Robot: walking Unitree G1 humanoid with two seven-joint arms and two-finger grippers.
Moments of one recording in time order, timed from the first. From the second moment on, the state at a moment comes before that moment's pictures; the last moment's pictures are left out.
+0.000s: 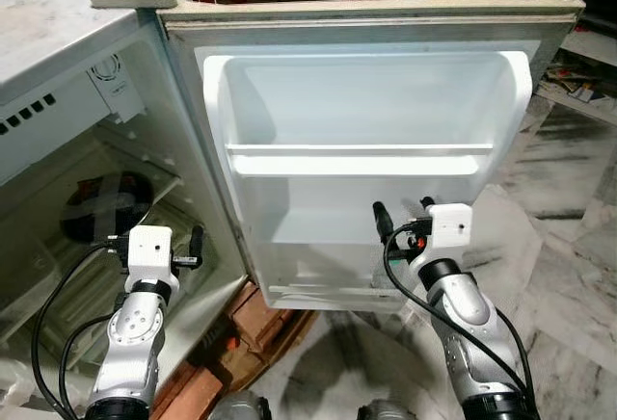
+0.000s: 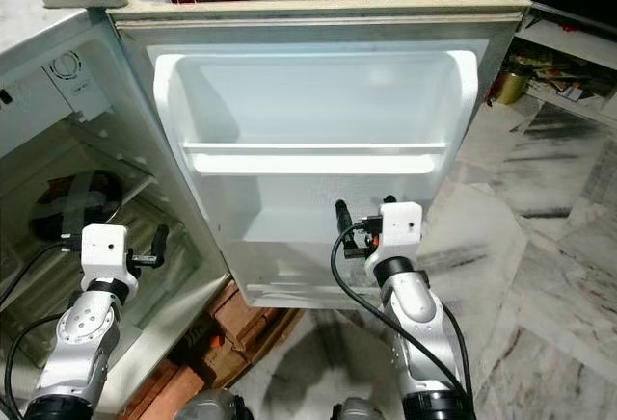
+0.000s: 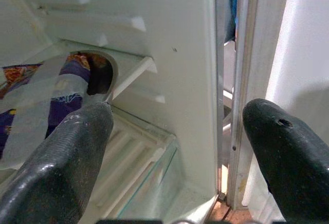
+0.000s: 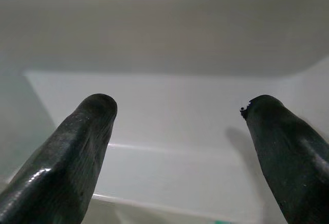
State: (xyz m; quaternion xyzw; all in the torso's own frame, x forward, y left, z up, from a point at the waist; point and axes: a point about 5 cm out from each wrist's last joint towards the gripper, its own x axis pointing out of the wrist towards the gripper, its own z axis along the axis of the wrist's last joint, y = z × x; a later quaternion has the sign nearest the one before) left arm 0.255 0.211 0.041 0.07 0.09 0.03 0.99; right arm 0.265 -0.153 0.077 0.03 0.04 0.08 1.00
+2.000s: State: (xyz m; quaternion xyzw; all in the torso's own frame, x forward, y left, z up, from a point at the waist) left arm 0.262 0.208 0.038 0.09 0.10 0.02 0.99; right arm 0.275 -0.142 0.095 -0.02 -0.01 0.14 0.99
